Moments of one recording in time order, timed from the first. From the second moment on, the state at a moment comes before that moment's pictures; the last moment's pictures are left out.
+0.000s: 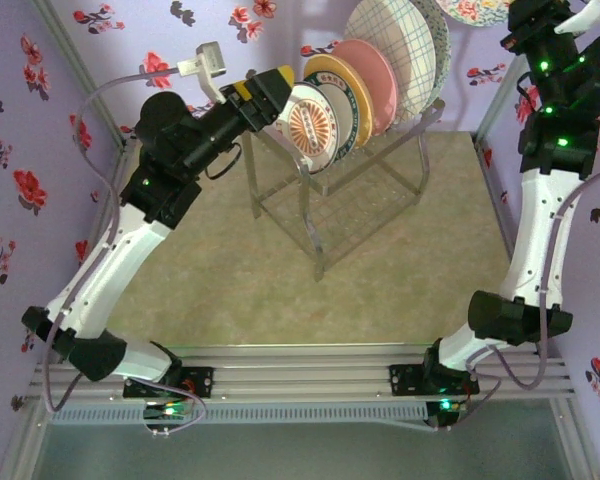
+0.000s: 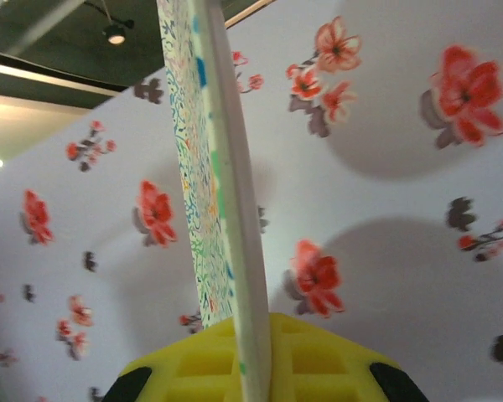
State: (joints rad) left arm -0.64 1.43 1.77 -0.07 0.17 -0.77; right arm -0.18 1.57 2.16 -0.12 -0.44 0.58
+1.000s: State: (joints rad) left arm -0.45 1.57 1.97 -0.09 0.29 -1.12; right arm 0.36 1.70 2.25 -0.24 -0.50 1.03
